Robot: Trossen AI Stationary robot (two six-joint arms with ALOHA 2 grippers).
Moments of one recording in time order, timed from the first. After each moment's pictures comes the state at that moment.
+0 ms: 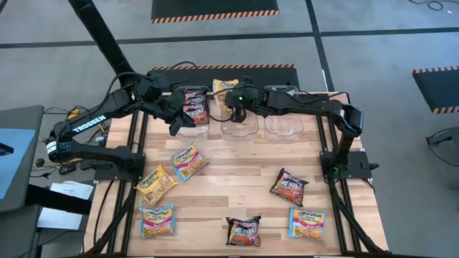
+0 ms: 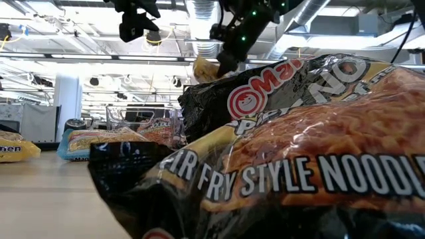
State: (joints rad) left arm 0.51 1.11 1.22 -0.74 0.43 -0.26; right arm -0.31 1.81 1.55 -0.38 0.48 -0.48
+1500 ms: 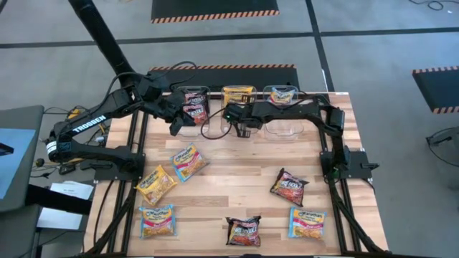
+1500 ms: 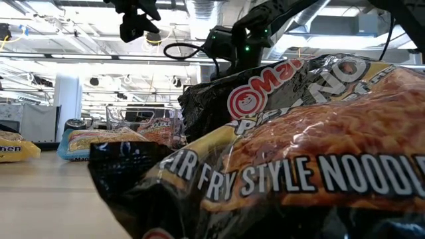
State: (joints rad) left arm 0.51 1.11 1.22 -0.74 0.40 -0.22; right arm -0.30 2.01 1.56 -0.72 0.61 -0.33
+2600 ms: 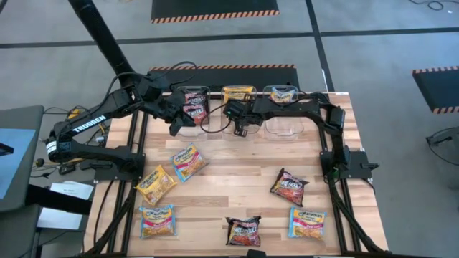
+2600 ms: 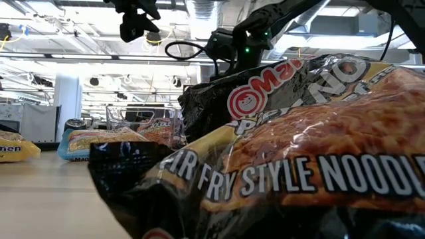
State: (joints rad) left arm 0.51 1.11 1.22 -0.74 0.41 -0.22; right arm -0.34 2.02 1.56 -0.70 0.52 -0.19
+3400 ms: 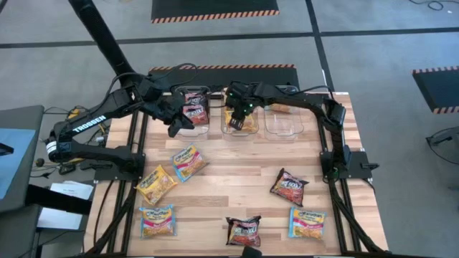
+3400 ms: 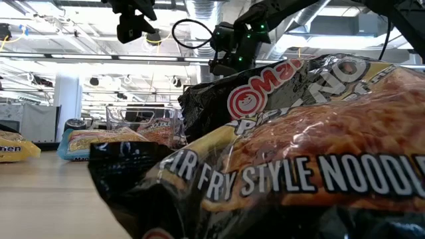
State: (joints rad) left arm 0.51 1.11 1.22 -0.78 0.43 -0.22; right arm -0.43 2.02 1.74 -0.83 0.01 -0.03
